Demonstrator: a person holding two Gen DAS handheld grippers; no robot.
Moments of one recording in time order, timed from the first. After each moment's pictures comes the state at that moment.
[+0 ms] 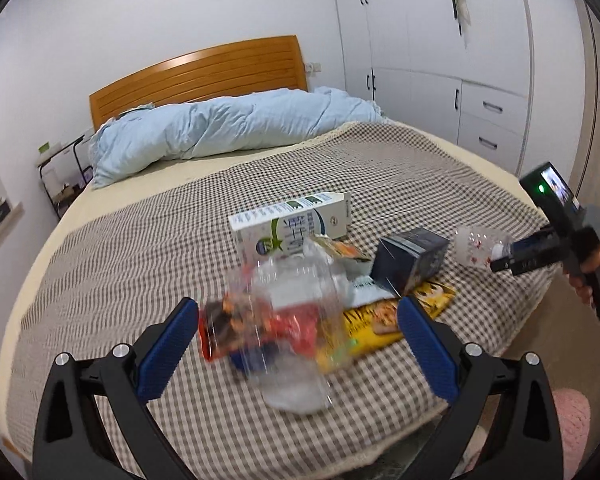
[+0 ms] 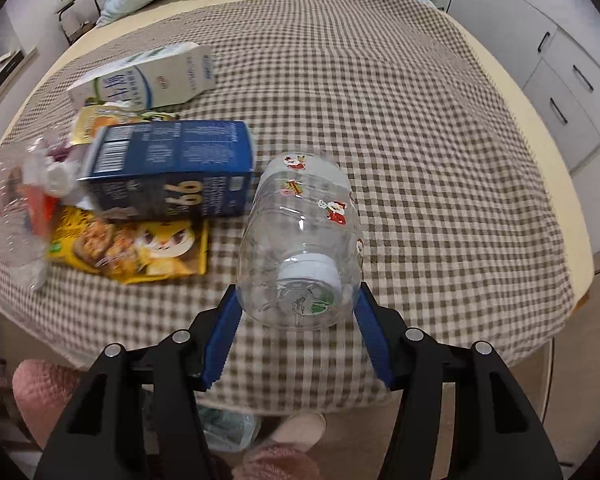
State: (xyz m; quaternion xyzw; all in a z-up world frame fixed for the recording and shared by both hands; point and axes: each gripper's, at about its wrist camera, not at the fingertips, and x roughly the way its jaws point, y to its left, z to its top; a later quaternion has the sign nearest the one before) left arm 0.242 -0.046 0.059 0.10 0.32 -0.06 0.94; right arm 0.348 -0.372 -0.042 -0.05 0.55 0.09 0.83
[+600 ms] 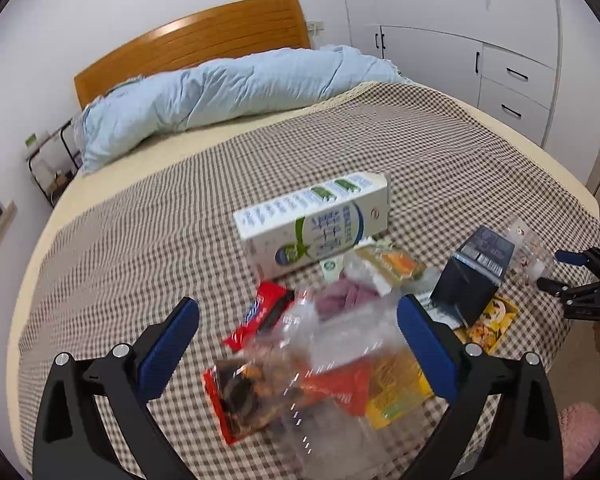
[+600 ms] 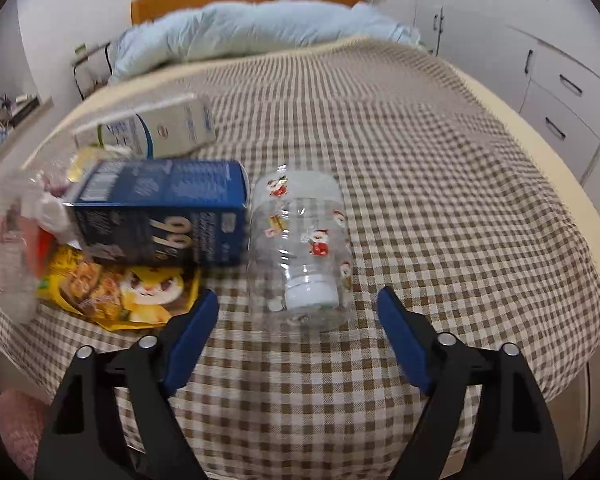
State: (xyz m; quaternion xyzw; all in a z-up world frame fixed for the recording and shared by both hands) left arm 0.352 -0.024 0.030 0.11 0.39 -0.05 0.91; right arm 0.336 -0.381 -0.064 0.00 0.42 0.10 0.90
